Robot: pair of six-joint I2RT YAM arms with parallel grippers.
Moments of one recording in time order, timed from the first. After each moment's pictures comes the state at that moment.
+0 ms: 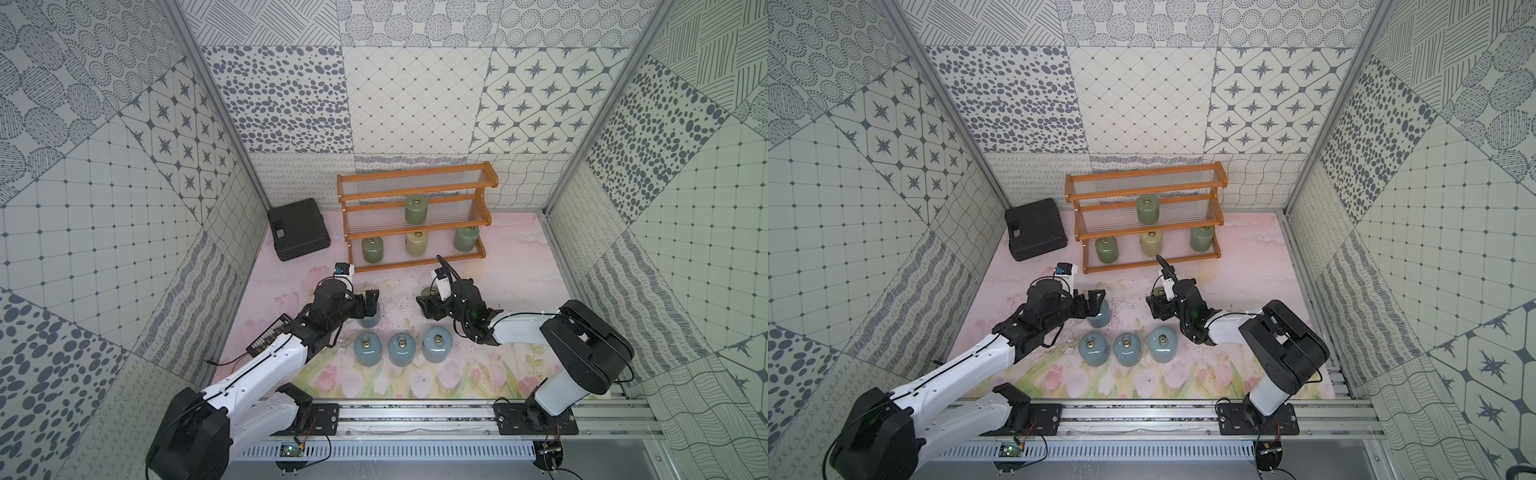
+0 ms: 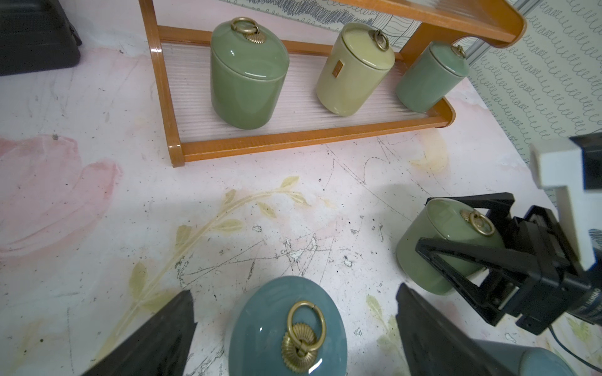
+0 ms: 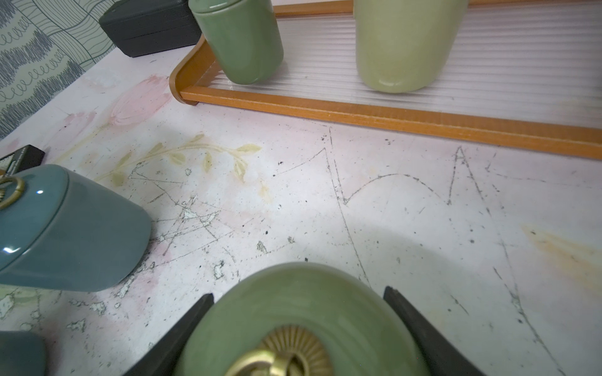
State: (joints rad) left arm -0.50 1.03 0.51 -0.03 0.00 -0.40; right arm 0.66 1.62 0.57 0.52 -0.04 0.23
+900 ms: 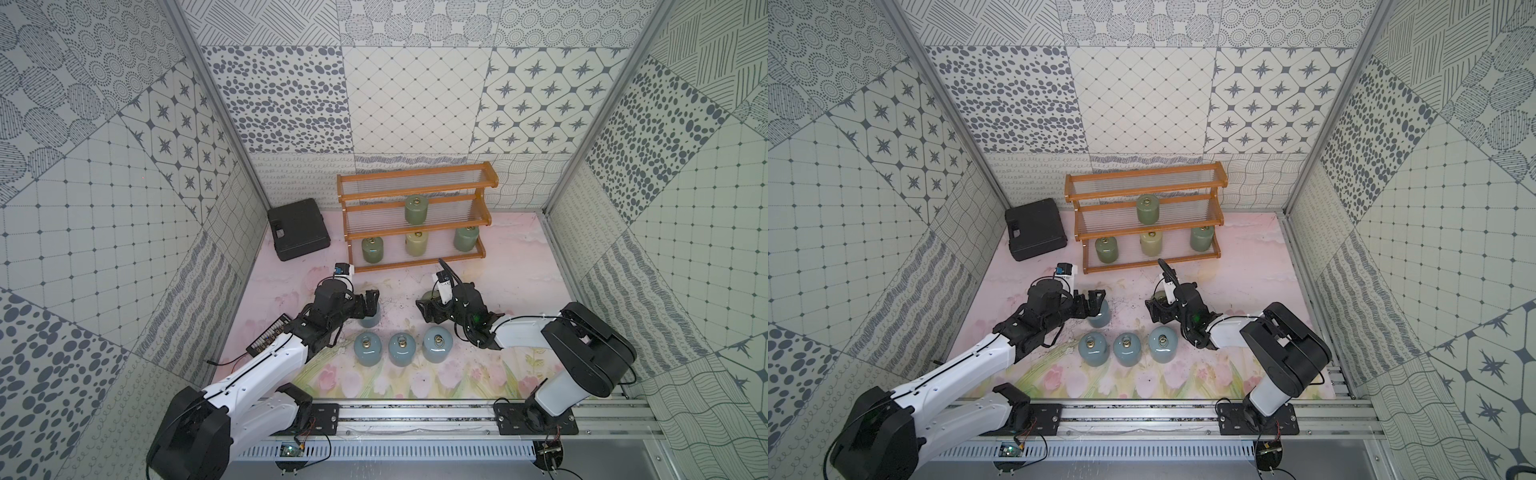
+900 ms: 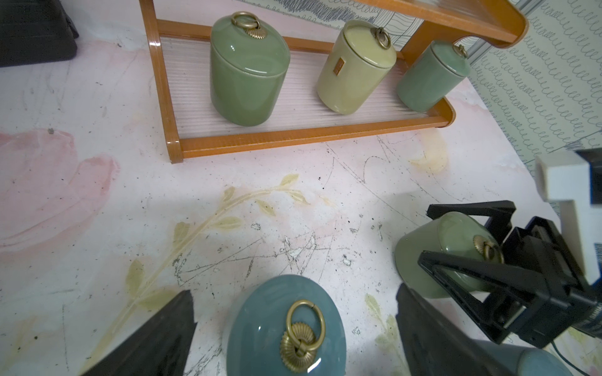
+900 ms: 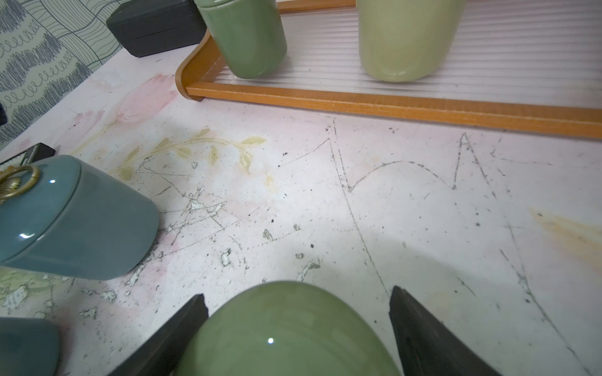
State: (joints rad) left arm -0.50 1.03 0.51 -0.03 0.00 -0.41; right arm 0.67 1.60 0.53 0.55 -0.02 0.25
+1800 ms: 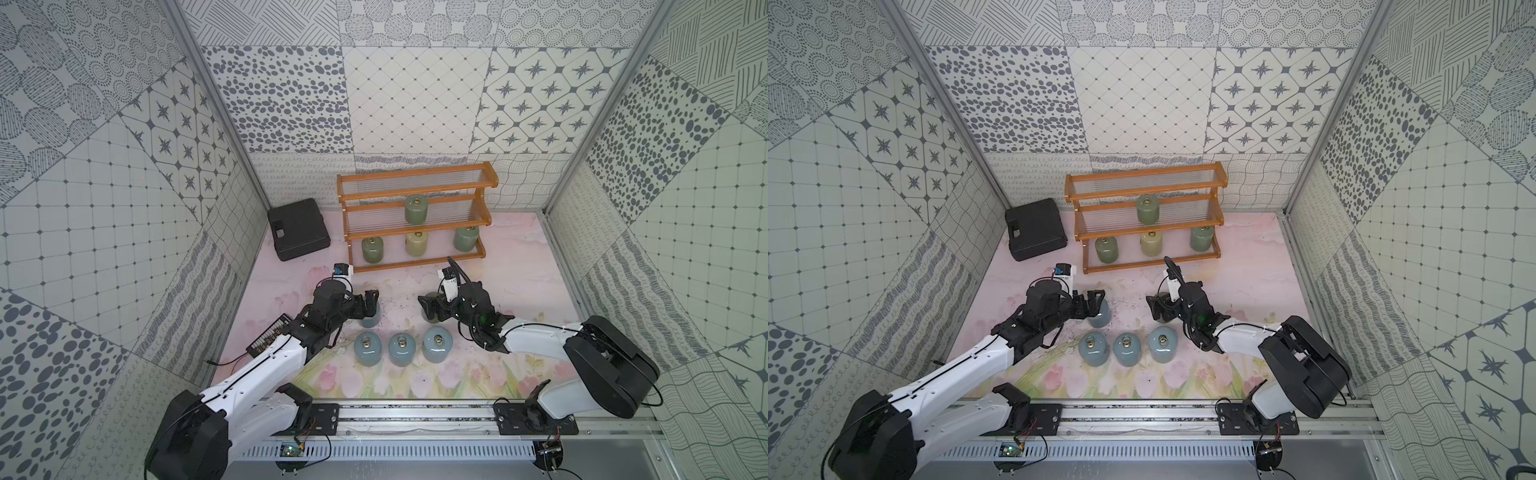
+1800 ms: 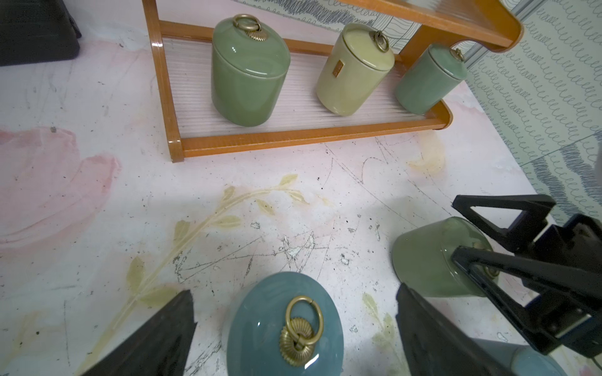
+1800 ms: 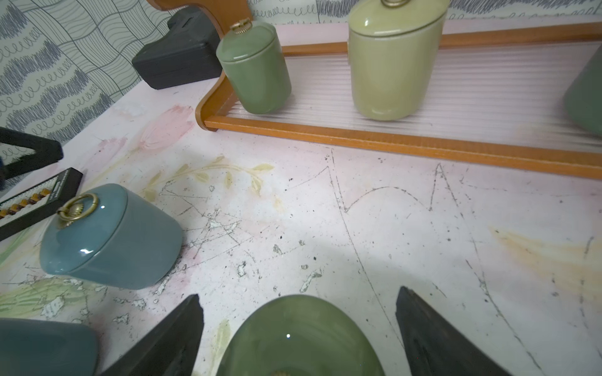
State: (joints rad) left arm -0.50 1.01 0.51 -0.05 0.00 -0.42; right arm 0.67 1.45 0.51 0.49 -0.01 0.26
